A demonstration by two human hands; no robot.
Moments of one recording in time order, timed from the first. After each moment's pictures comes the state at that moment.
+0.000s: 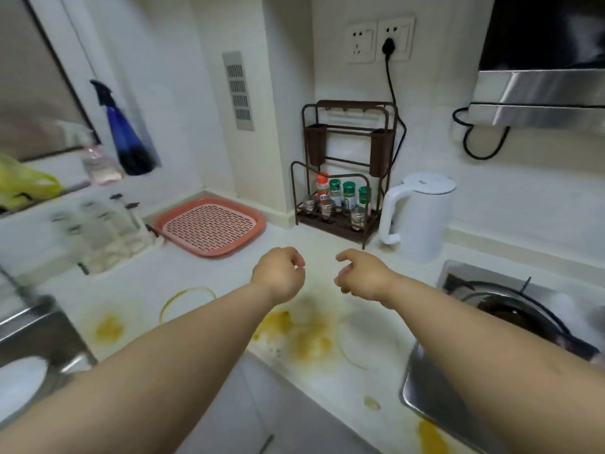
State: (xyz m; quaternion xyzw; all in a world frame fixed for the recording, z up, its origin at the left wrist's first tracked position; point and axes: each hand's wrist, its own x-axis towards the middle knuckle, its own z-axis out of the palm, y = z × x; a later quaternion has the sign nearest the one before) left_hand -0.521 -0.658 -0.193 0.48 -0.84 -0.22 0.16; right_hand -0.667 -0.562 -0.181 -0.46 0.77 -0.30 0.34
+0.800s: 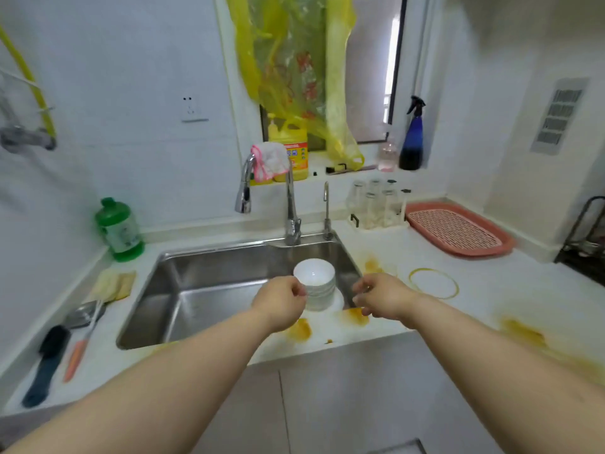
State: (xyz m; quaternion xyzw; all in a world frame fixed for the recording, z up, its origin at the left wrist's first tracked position) left_hand -0.047 -0.474 -0.173 0.74 -0.60 -0.20 0.23; right_hand -0.244 -0.527 -0.161 -0.69 0.58 -0.14 0.41
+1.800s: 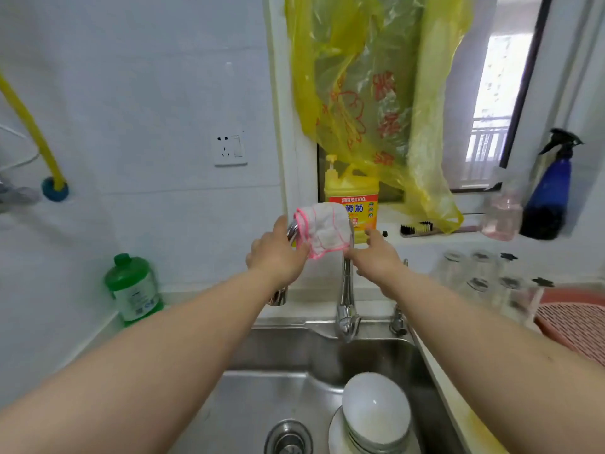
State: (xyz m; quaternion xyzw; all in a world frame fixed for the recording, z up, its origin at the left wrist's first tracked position) left_hand 0.119 -0.762 -0.063 0.83 -0.47 -0.01 0.30; right_hand -0.031 -0.838 -0.075 -0.70 0.46 -0.34 0.43
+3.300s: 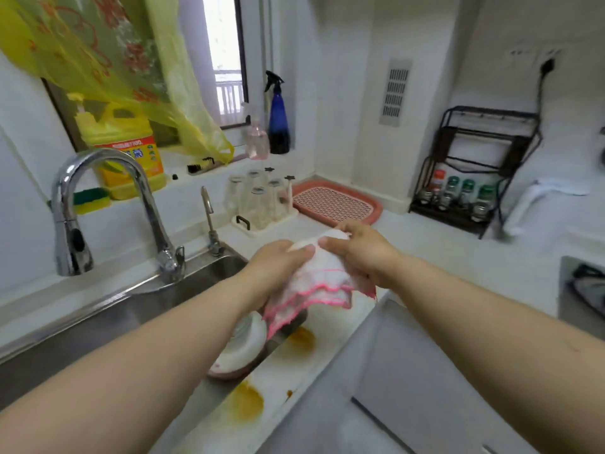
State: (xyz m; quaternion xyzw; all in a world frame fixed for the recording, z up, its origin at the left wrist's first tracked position) left_hand -0.066 -0.656 -0.141 0.45 -0.66 -0.54 0.27; right_hand -0.232 -0.621 -0.133 -0.48 0.64 -0.46 0.38
